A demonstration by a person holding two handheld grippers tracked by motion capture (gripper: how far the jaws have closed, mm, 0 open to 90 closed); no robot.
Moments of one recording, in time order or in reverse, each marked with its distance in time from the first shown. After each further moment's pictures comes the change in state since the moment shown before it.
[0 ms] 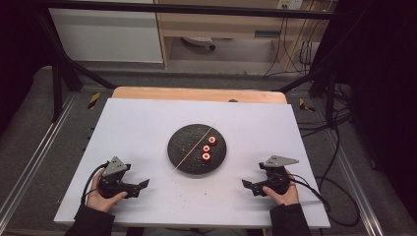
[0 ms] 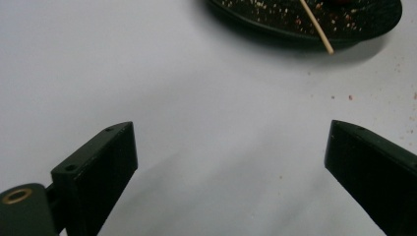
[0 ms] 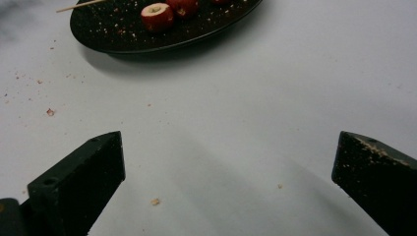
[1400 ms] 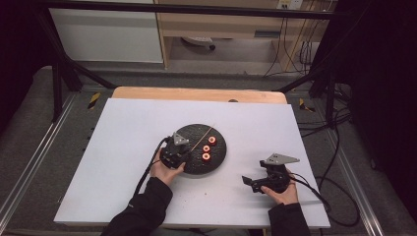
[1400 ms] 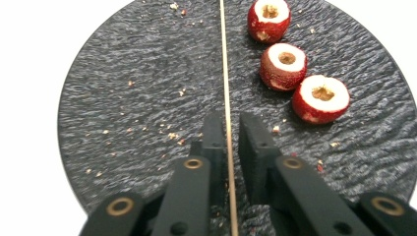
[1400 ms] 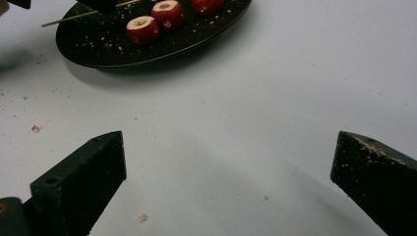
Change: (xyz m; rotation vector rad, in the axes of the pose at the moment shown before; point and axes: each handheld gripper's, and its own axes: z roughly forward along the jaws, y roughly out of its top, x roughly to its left) left arm -0.077 0.113 0.116 0.115 0.056 0.023; right arm -0.004 0.002 0.002 -0.029 -0.031 0.026
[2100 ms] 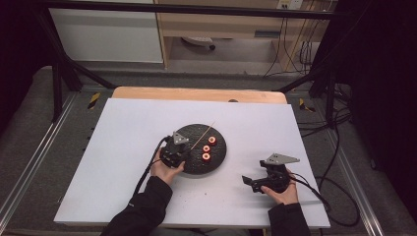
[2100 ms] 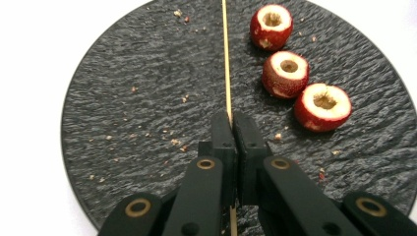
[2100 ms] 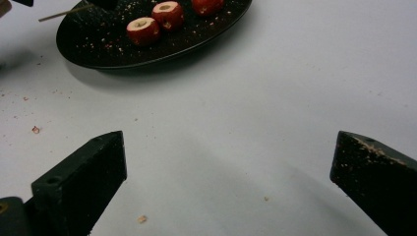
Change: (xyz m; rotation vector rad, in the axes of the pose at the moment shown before) left arm 0.000 0.001 0.004 -0.010 0.008 -0.011; right arm 0.000 0.000 0.000 -0.007 0.001 0.001
